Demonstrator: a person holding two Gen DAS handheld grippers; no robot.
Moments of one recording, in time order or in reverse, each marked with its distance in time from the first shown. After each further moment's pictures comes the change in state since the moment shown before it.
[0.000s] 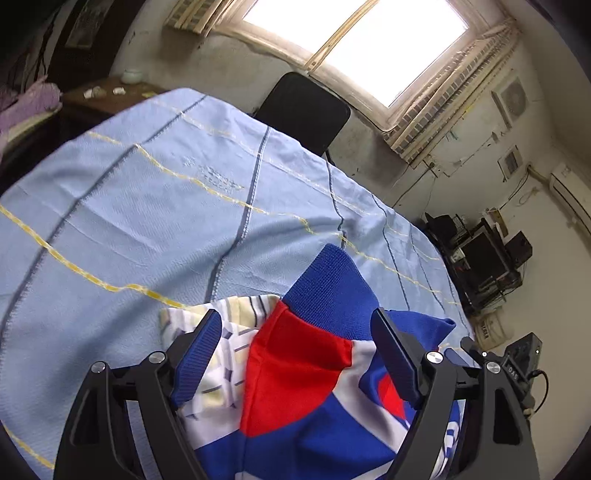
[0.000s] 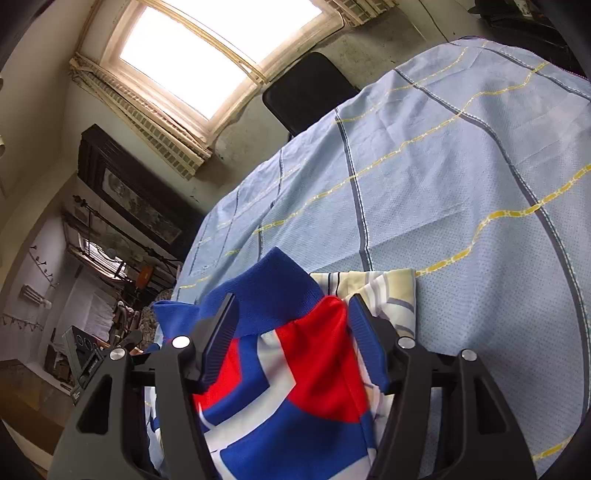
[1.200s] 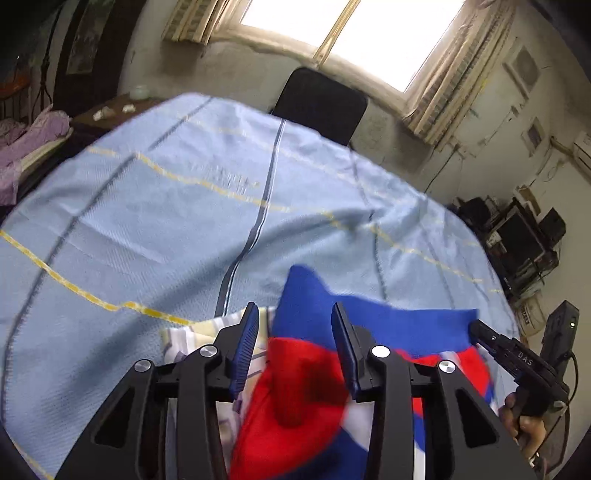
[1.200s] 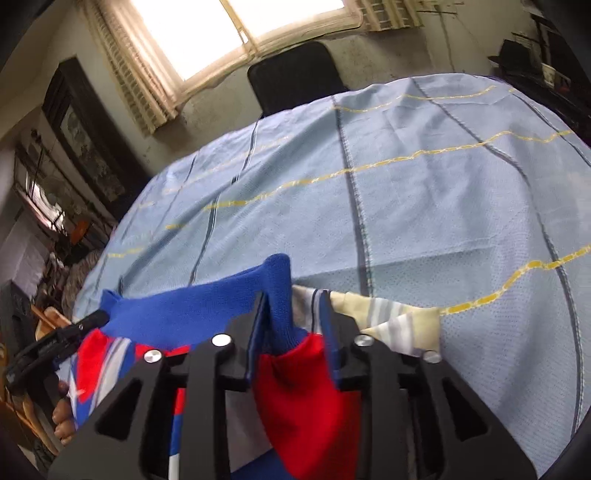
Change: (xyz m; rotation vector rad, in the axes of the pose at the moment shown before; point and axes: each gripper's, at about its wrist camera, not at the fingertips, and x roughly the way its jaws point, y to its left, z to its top) left arm 0.019 -0.015 0.001 0.102 -0.026 0.142; right arm 0.058 0.021 0.004 -0.179 0.028 -0.257
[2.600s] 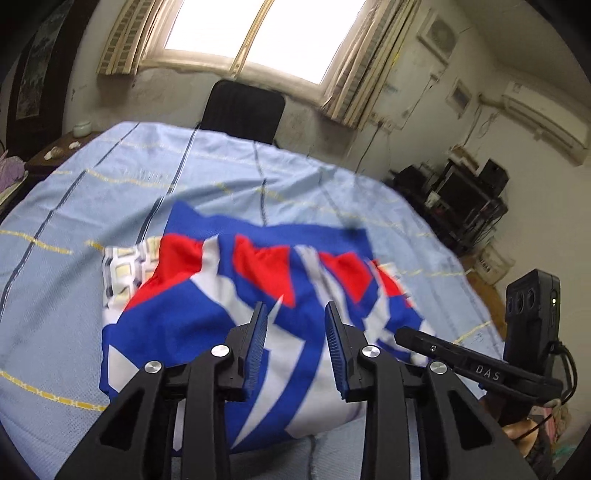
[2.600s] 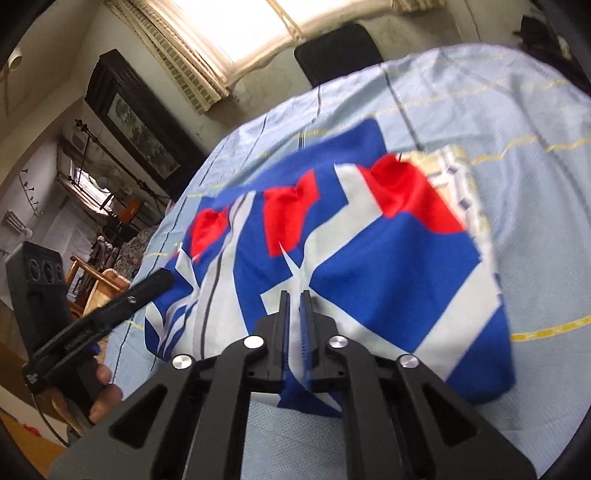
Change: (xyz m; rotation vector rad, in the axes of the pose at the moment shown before) left arm -0.072 -0.074 -0.093 0.195 -0.022 -0.172; right arm -0.088 0.045 -0.106 -0.035 0.077 0.181
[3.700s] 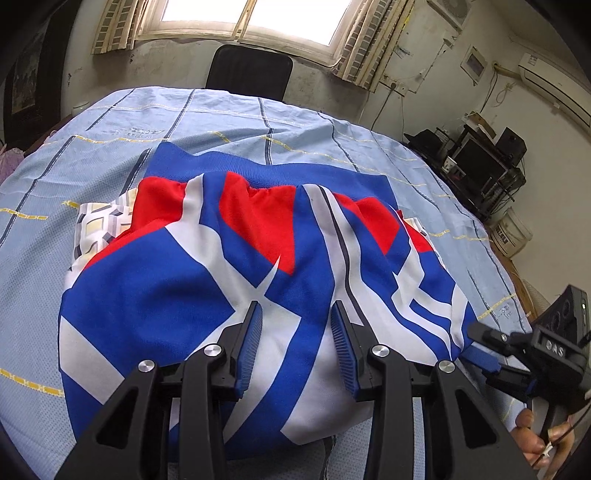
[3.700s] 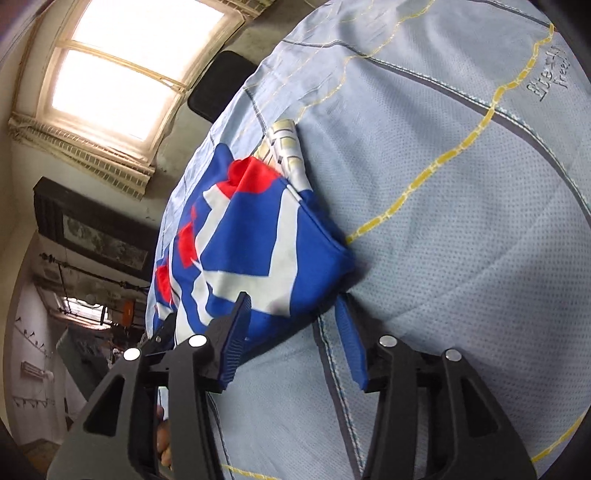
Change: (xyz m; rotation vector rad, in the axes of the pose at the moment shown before) left arm 0.051 0.003 -0.022 0.006 0.157 0.067; right arm -0.050 -0.076 -0.050 0.533 -0.075 -0.054
